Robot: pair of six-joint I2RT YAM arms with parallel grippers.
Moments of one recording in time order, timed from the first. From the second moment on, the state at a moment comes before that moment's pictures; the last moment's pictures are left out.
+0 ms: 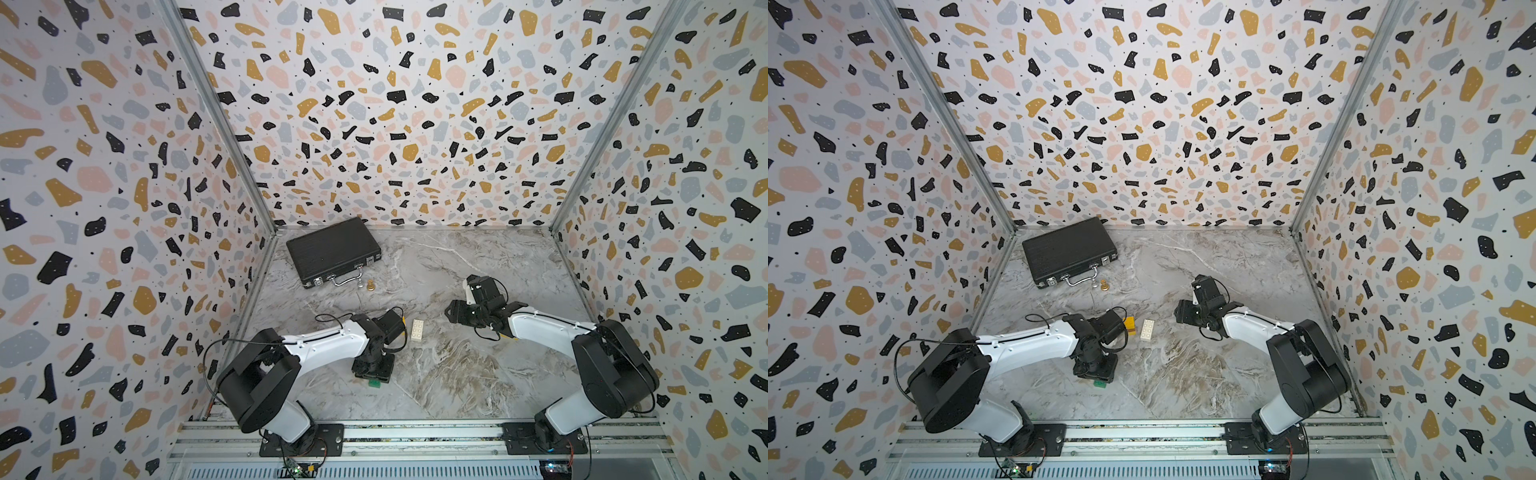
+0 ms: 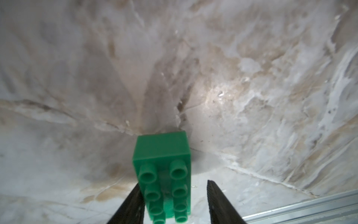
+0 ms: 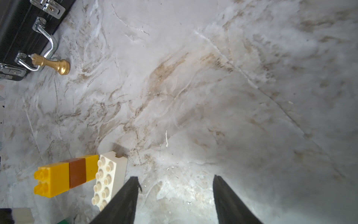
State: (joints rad) left arm -0.80 1.53 0.84 -0.86 0.12 -0.57; right arm 0.50 1.55 0.79 -0.13 -0.17 0.57
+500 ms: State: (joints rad) left arm -0.81 1.55 0.87 -0.88 0.09 -0.58; right arm 0.50 1.55 0.79 -0.15 -0.17 0.57
